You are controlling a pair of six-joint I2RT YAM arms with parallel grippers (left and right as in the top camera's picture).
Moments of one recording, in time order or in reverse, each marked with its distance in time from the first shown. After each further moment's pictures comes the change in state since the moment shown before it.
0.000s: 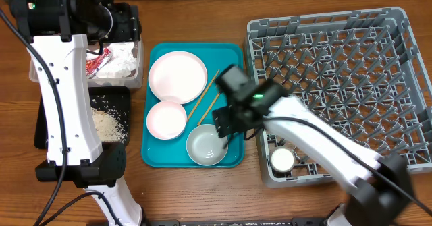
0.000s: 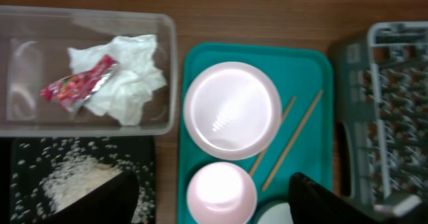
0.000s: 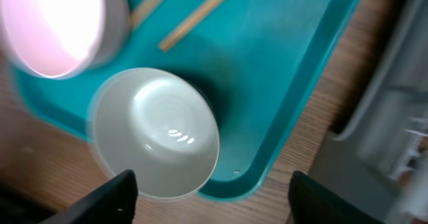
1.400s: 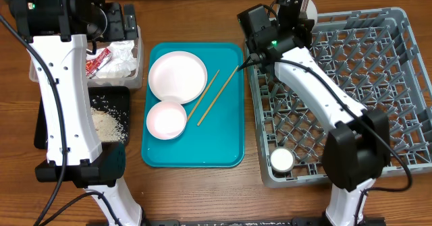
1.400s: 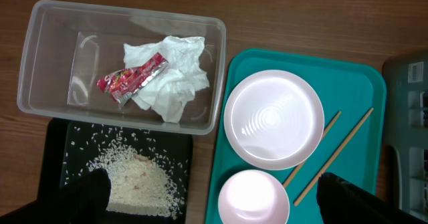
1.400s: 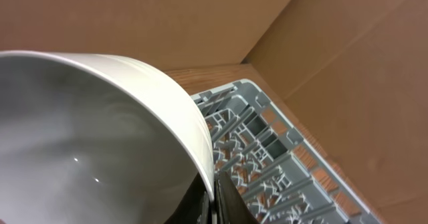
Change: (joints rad) left arm 0.003 0.000 0.000 0.002 -0.154 -0.040; right arm -0.280 0.265 0.327 0.283 1.300 0.032
